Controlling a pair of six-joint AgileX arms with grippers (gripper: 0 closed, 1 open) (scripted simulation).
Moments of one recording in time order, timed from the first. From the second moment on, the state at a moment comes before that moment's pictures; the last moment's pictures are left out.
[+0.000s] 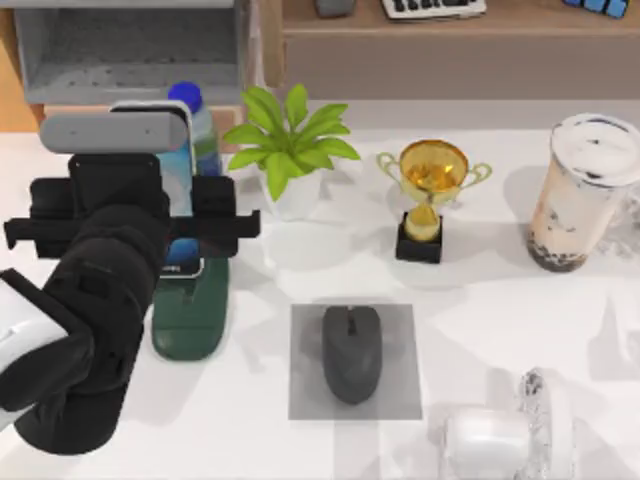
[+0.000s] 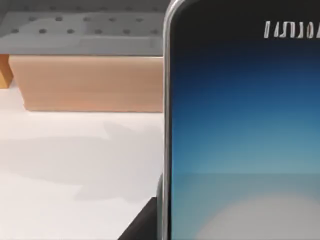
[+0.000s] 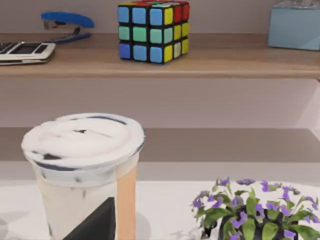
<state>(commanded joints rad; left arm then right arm) -3.81 1.71 5.02 0.40 0.59 2.79 0.00 0.00 0.00 0.00 0.00 0.00</state>
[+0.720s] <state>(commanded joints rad) -3.81 1.71 5.02 0.40 0.59 2.79 0.00 0.00 0.00 0.00 0.00 0.00</state>
